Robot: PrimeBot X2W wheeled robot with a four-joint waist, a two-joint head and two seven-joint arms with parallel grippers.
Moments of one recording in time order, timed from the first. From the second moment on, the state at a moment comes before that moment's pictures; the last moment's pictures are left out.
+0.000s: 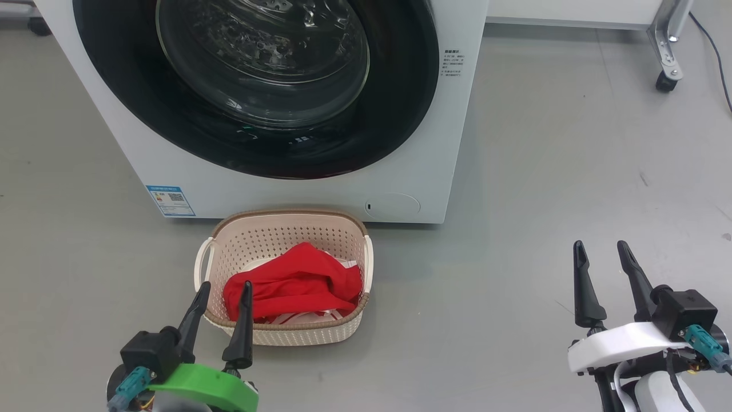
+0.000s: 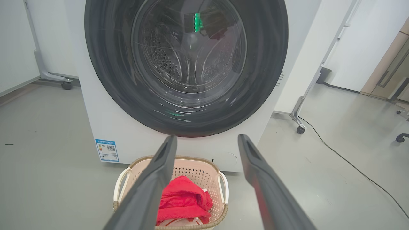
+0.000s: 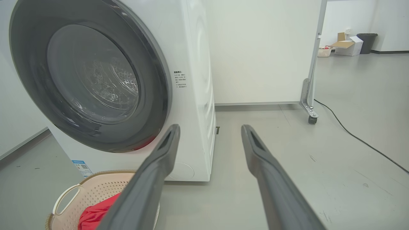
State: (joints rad) left arm -0.05 0.04 -0.23 0.26 -0.47 -0.13 -0.26; right arm -0.01 -0.12 0.13 0.17 0.37 0.04 -0.25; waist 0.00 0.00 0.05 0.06
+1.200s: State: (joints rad) left arm 0.00 0.03 -0.20 0.29 -0.76 -0.12 -0.20; right arm 0.04 -0.08 0.08 0.25 0.66 0.06 -0.17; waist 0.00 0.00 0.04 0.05
